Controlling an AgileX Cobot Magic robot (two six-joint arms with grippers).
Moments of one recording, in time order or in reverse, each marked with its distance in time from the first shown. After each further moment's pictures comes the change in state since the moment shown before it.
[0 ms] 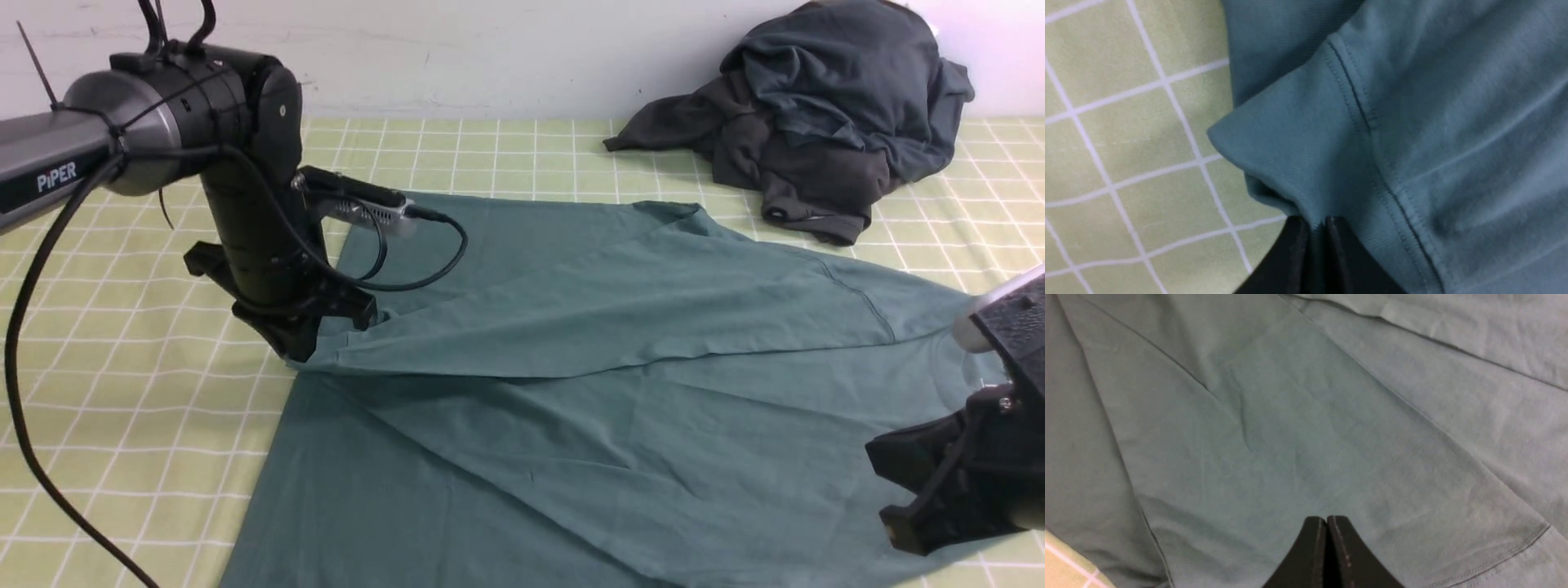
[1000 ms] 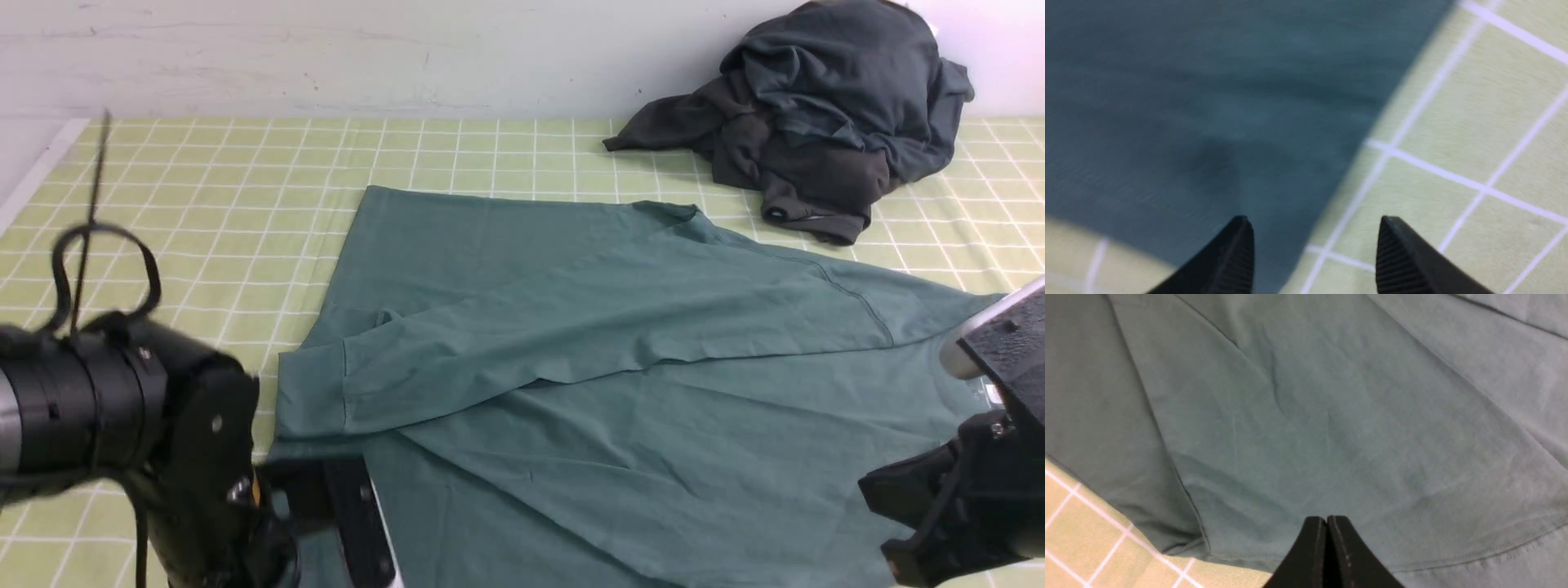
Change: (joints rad) right arm 0.000 0.000 0.000 0.091 0.094 -0.092; left arm -0.221 -0.465 0.873 -0.031 -0.298 0.689
